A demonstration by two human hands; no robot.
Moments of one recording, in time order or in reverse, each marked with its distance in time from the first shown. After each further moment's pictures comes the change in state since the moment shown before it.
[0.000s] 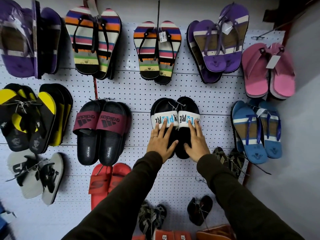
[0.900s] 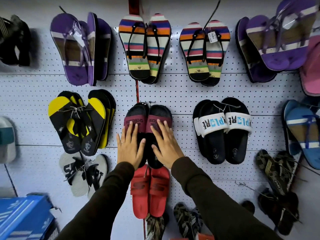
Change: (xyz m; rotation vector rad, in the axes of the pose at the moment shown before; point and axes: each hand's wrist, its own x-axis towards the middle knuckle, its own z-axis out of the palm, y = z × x) left_hand -0.091 -0.229 -0.126 0.119 0.284 -0.234; right_hand 0.007 -0.242 0.140 -0.002 -0.027 -0.436
